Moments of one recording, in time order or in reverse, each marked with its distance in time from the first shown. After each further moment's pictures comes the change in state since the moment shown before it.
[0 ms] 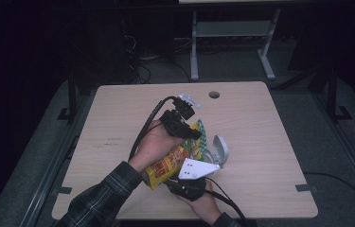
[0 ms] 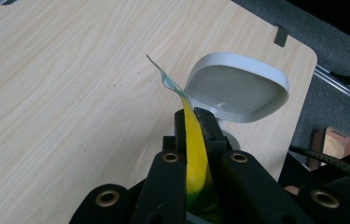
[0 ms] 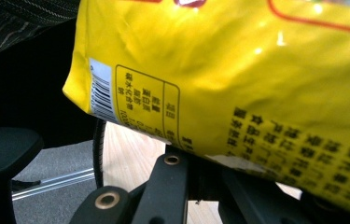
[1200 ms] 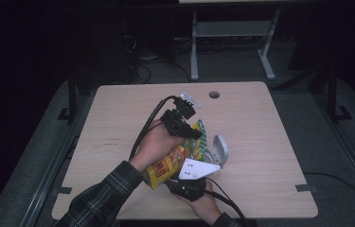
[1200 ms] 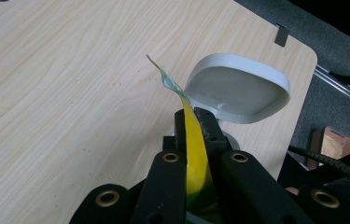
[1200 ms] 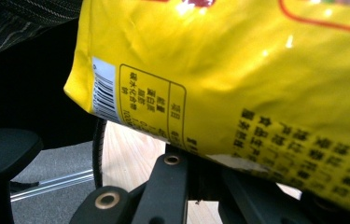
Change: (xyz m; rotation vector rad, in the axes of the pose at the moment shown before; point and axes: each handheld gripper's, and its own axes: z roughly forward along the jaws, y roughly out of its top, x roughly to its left) left arm 0.001 0.002 0.001 0.011 -0.003 -0.012; right arm 0.001 0.000 -0.001 -0.006 -0.004 -0.003
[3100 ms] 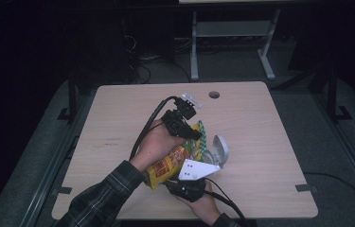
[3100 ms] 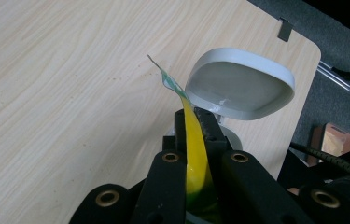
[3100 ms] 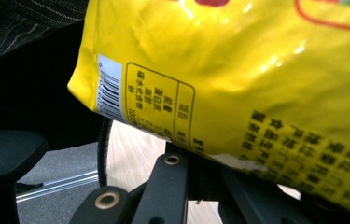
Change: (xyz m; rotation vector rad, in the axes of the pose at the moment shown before) left arm 0.000 0.001 0.003 0.016 0.005 -0.008; right arm 0.002 0.000 0.000 -0.005 0.015 0.009
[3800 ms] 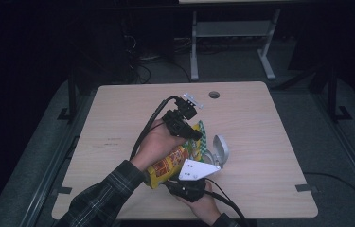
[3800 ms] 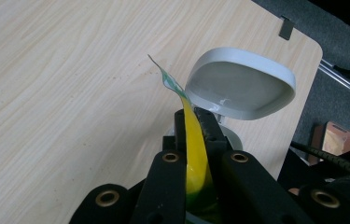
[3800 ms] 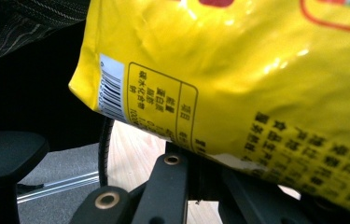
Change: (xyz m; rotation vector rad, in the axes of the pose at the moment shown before) left arm -0.001 0.001 0.001 0.010 0.001 0.003; right arm 0.000 0.000 -0.001 -0.003 0.002 0.001
